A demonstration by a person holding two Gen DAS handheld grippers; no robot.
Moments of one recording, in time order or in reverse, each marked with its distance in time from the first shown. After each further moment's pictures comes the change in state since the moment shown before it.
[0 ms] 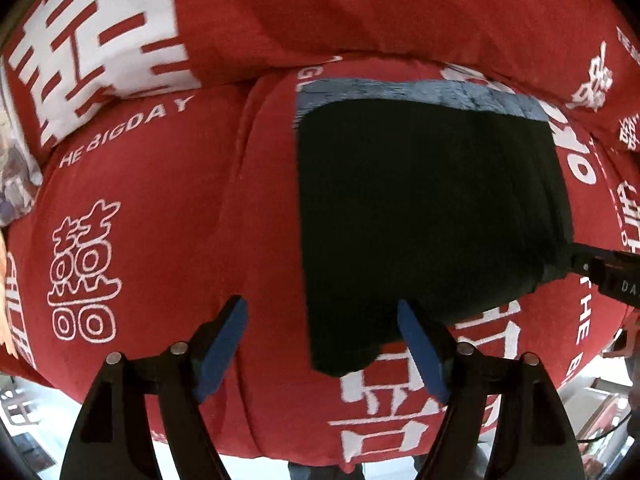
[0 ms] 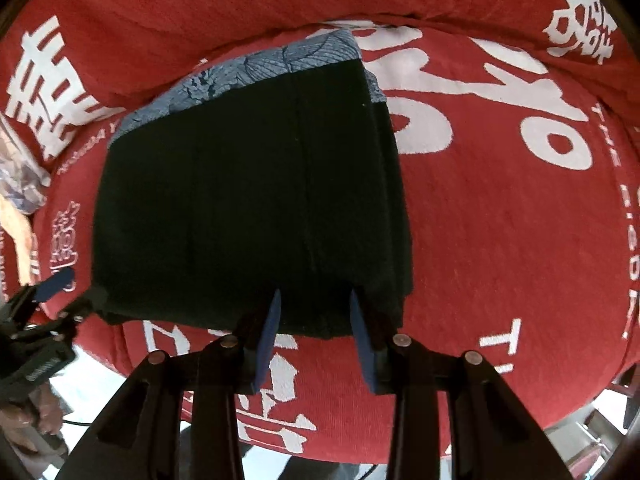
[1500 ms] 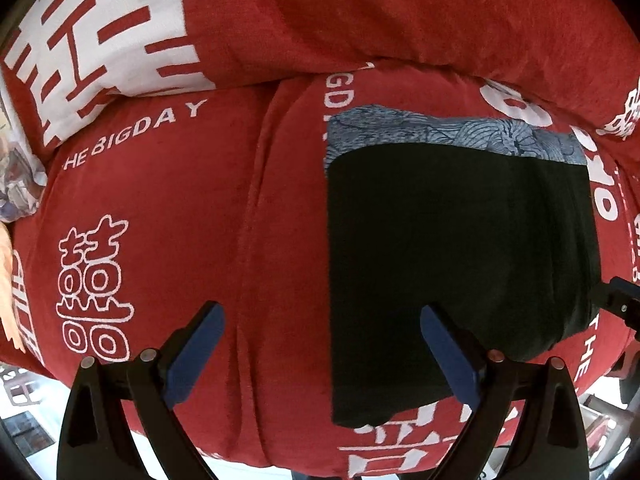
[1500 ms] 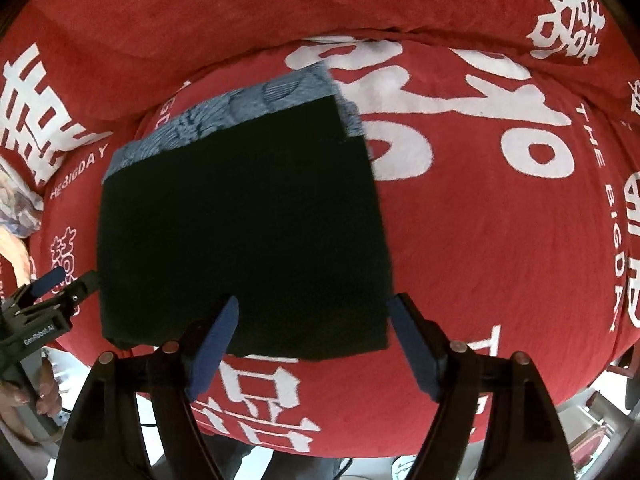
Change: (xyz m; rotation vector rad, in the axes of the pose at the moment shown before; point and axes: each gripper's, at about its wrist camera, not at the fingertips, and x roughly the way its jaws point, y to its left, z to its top) left arm 0.018 0.000 0.049 -0.055 0.059 0.050; right arm -0.014 -0.018 0.028 0.062 0.015 0.027
